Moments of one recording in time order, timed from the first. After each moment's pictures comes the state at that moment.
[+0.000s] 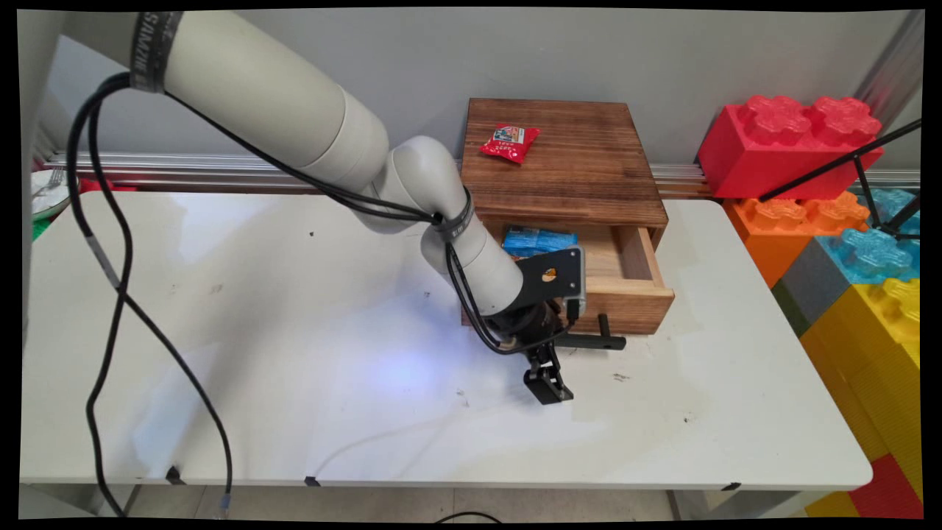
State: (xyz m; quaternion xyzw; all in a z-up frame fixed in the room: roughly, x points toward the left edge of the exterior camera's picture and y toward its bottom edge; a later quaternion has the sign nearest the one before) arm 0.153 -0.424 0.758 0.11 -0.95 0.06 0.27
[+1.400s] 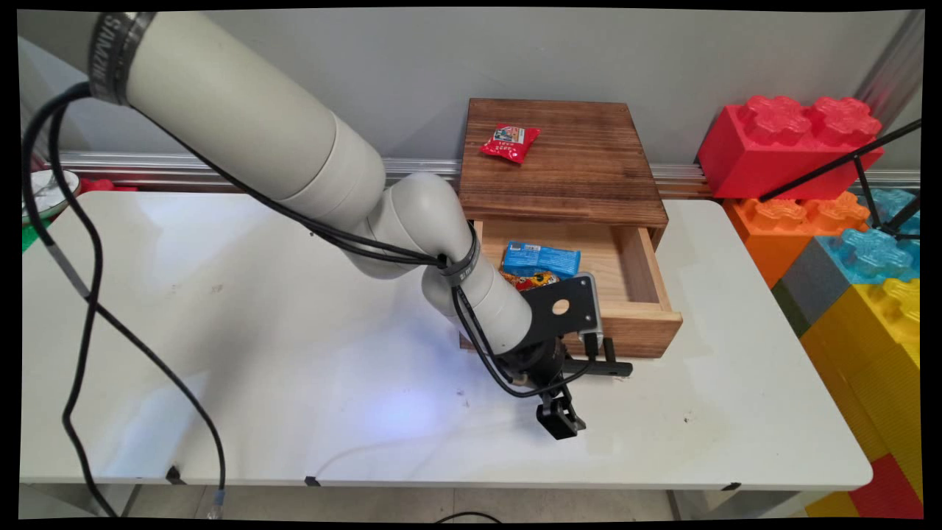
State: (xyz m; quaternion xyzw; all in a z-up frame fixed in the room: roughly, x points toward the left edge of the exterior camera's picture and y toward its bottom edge) arm 0.127 -0.377 0.759 0.16 -0.95 0.07 0.27
